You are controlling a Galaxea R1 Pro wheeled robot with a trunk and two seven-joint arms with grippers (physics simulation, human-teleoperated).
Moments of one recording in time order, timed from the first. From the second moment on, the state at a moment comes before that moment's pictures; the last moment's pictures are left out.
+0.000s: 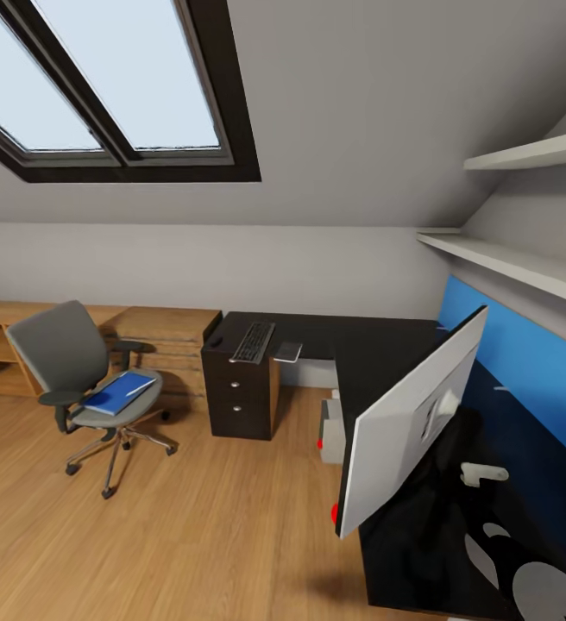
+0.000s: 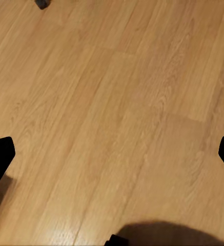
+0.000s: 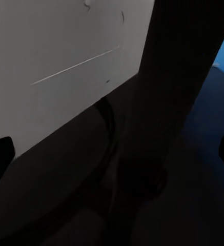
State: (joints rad) left arm -0.13 -0.05 -0.49 -0.40 0.46 -0.32 0.52; right arm -0.68 -0.24 0.05 -0.15 -0.16 -0.51 -0.08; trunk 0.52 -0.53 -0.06
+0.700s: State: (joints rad) left arm -0.13 -0.05 -0.49 -0.40 0.46 -0.31 0.51; right arm -0.68 -0.24 0.05 -0.15 -0.16 -0.52 -0.08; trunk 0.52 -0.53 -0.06
